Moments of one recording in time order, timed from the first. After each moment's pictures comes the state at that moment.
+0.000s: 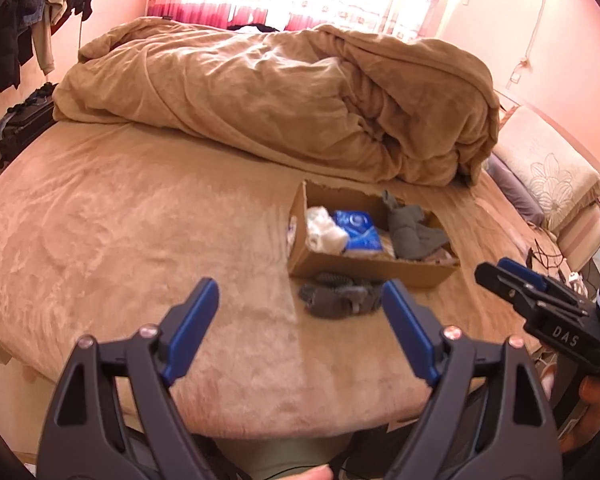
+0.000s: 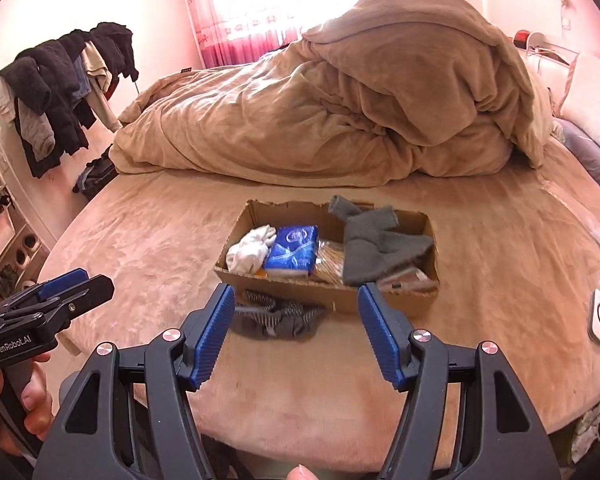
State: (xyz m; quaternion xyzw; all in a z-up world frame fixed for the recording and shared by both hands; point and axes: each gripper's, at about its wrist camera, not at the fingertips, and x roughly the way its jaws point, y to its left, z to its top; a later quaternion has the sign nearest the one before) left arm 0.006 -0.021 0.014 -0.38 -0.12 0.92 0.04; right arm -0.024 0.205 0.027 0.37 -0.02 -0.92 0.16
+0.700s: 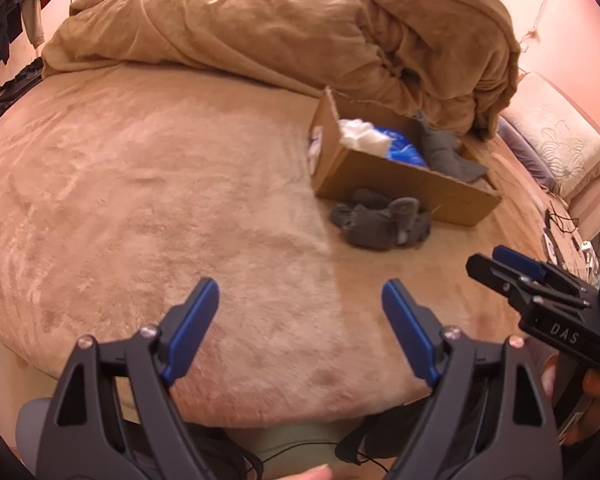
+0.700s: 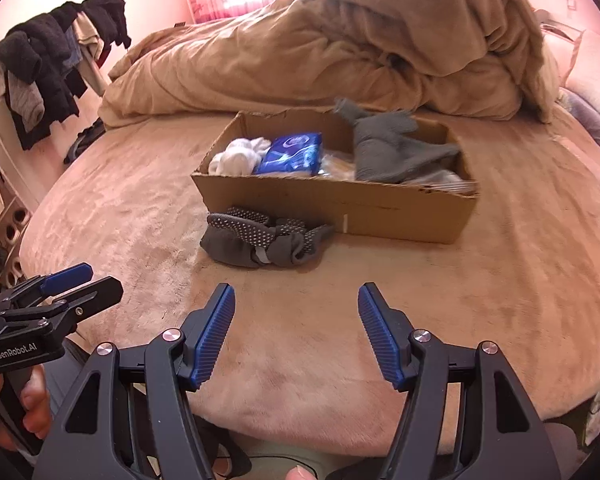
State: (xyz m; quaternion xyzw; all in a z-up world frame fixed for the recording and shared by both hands) left arm -0.001 -0.026 -0.088 -0.44 -0.12 0.89 0.05; right arm -0.018 0.187 -0.065 0.42 -0.01 -0.89 0.16
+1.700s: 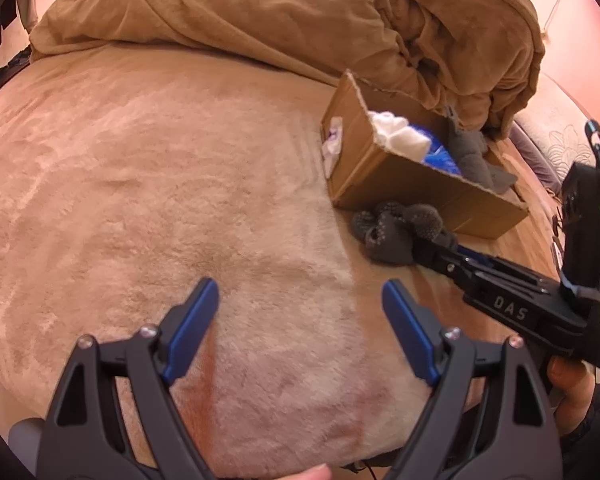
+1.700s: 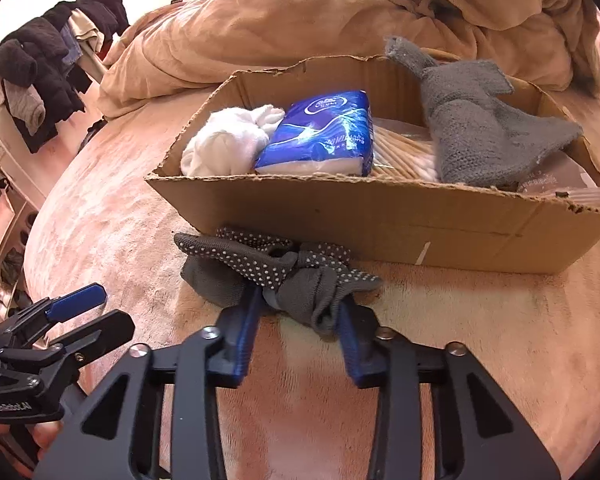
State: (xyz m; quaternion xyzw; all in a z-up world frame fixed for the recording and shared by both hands) left arm -0.045 -0.031 -0.111 -0.45 -0.13 0.88 0.06; right arm -0.094 0.158 -0.119 0.46 -0.04 -0.86 0.20
